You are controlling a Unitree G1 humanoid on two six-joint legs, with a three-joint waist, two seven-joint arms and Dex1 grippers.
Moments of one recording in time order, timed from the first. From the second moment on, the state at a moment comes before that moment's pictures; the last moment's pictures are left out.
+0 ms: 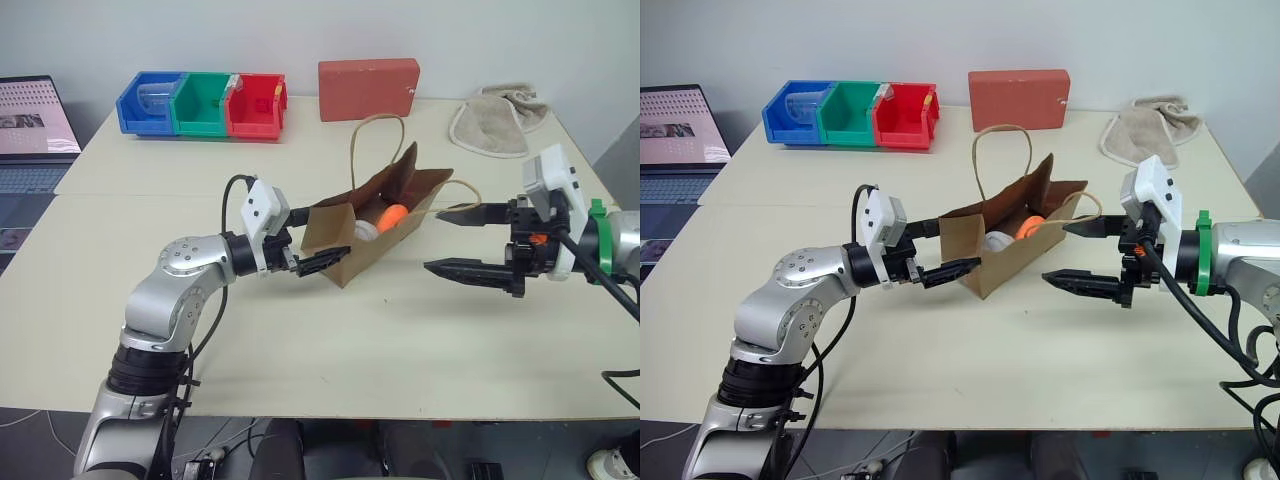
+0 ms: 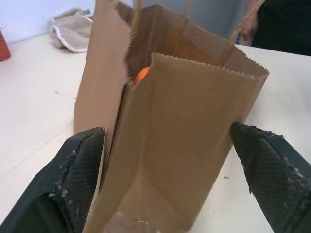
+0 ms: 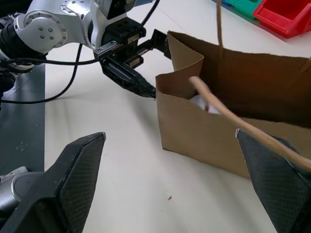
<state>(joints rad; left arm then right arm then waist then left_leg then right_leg) -0.50 0.52 -0.04 -0.21 -0.45 0.53 -0.87 -0.54 -0.96 -0.17 -0.51 0.93 1.01 0.87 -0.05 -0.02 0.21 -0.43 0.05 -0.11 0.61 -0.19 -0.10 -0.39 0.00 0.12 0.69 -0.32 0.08</state>
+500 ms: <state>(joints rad) -0.47 0.53 -0.06 -0.26 -0.49 0.54 -0.89 -0.53 -0.96 -0.13 -0.51 0.89 0.98 0.87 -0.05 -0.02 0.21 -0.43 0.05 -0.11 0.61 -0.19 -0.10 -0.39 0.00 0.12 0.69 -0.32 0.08</state>
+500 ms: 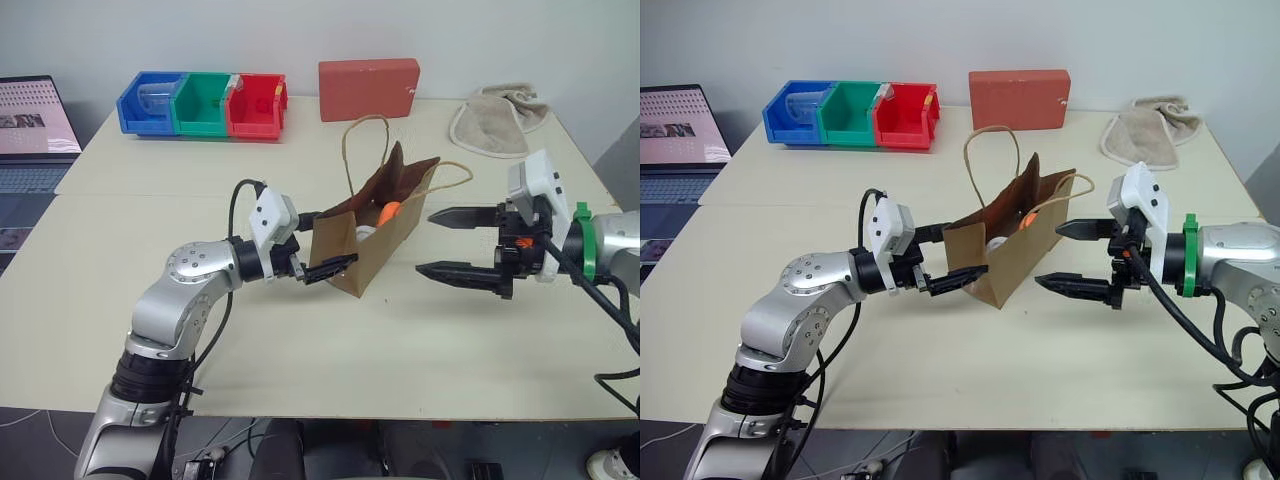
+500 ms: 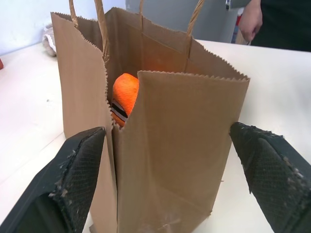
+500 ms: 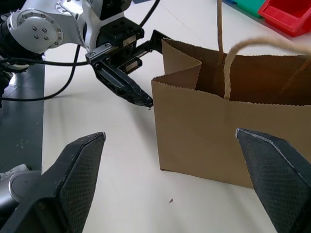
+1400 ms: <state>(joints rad) -0.45 0.56 -0.01 -0.28 -0.55 0.63 -0.88 -0.54 -0.69 0.11 -0.44 0.56 0.84 0.68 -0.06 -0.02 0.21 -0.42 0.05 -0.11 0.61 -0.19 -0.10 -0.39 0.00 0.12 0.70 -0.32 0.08</state>
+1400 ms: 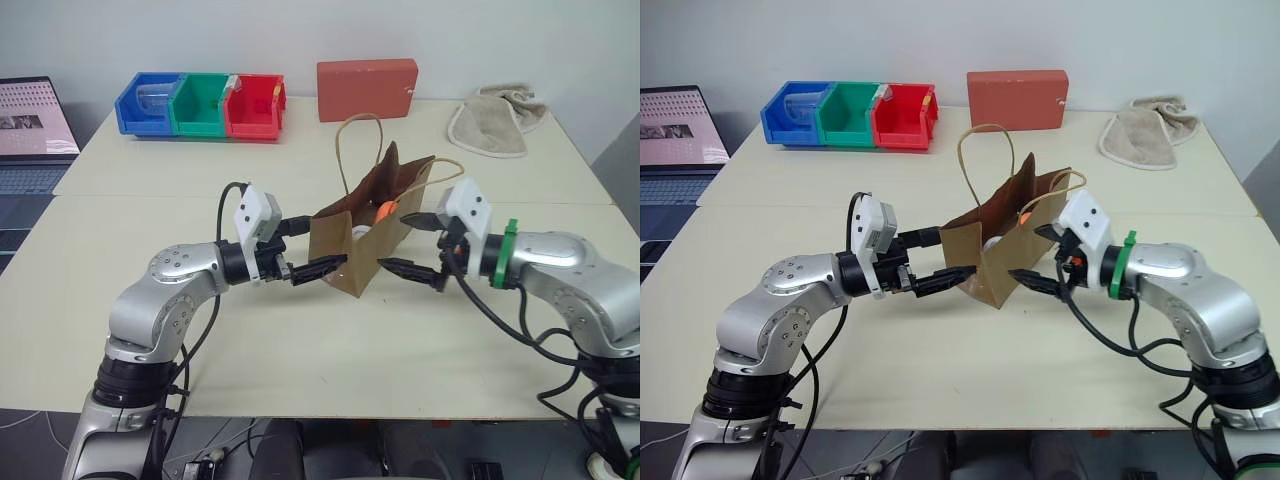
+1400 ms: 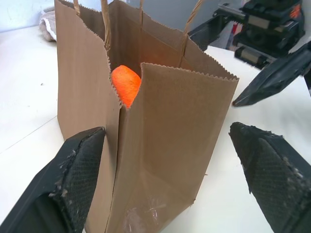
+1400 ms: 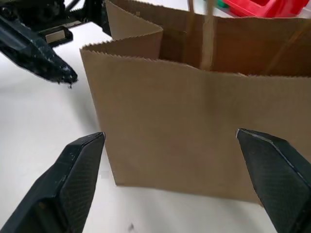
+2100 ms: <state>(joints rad) -0.49 0.46 -0.06 -0.24 -0.50 0.58 -0.80 -0.61 -0.54 0.17 -0.41 0.45 0.93 0.53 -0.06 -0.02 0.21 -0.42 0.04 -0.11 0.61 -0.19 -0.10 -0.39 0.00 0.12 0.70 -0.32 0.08</state>
